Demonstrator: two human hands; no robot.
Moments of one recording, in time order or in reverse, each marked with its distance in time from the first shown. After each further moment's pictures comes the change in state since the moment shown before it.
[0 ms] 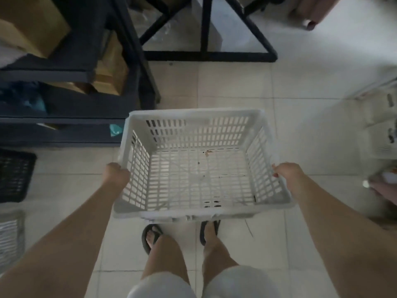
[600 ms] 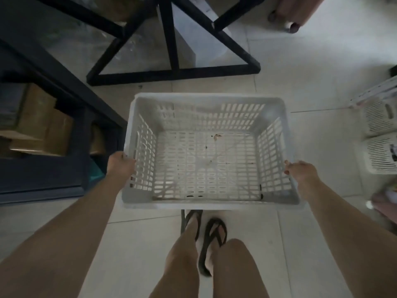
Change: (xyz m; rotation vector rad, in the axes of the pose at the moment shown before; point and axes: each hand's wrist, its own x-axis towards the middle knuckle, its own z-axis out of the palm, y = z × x) left_hand 0.140 0.273 0.135 -0.020 -0.026 0.148; right_hand 0.187 -0.158 -0.078 0.334 0.204 0.046
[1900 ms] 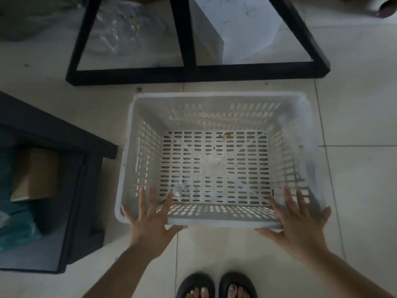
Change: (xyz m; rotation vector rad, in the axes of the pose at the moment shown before) left_hand 0.204 -0.067 0.259 1.018 -0.188 0.459; right_hand 0.275 0.027 0.275 -1.372 -0.070 -0.920
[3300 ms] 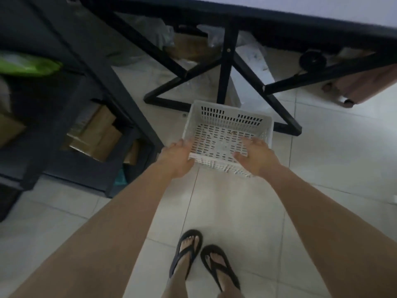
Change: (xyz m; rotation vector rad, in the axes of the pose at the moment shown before) left_hand -0.250 -0.001 -0.372 -0.215 0.125 -0.017; right_hand -0.185 -0.050 -0.427 0.250 0.073 -0.300
